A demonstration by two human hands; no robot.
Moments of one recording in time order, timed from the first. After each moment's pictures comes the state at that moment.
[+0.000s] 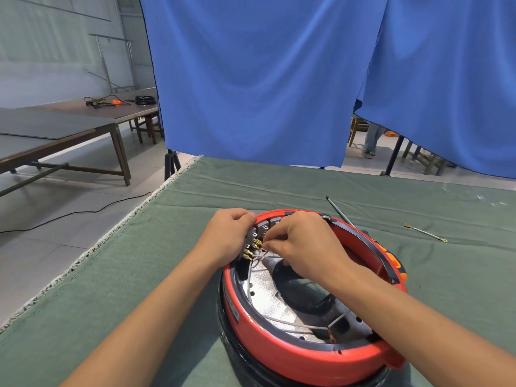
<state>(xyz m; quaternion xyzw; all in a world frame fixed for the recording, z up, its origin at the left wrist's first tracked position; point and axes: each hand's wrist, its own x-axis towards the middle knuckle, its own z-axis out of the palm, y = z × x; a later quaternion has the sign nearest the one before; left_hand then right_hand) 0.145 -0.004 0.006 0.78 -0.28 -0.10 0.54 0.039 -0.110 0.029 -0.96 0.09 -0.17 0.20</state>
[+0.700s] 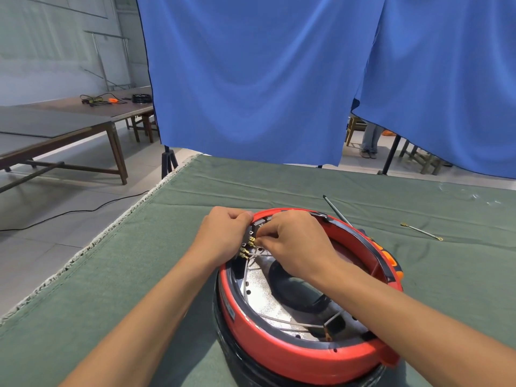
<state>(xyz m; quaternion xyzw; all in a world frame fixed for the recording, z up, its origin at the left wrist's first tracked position) 0.145 -0.005 0.002 0.80 -0.28 -0.07 0.53 0.045 -0.106 0.026 -0.97 0.08 -0.18 0.16</state>
